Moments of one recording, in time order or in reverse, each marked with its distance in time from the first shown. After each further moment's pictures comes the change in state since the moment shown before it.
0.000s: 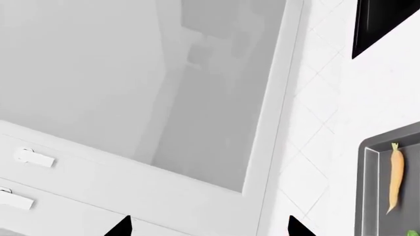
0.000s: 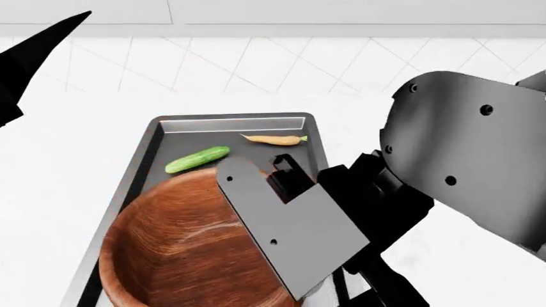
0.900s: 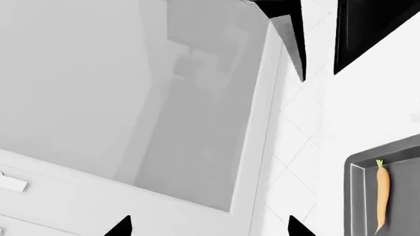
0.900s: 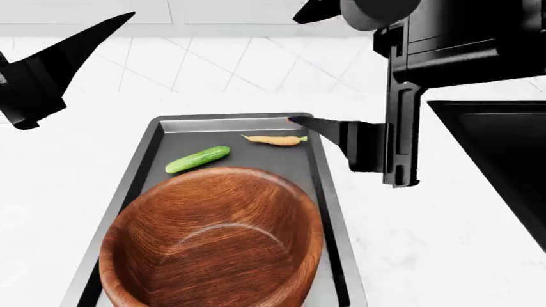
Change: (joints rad) left arm -0.068 0.121 0.069 -0.032 0.033 -0.044 0.040; right arm 0.127 0.102 0.359 0.087 0.081 0.233 0.448
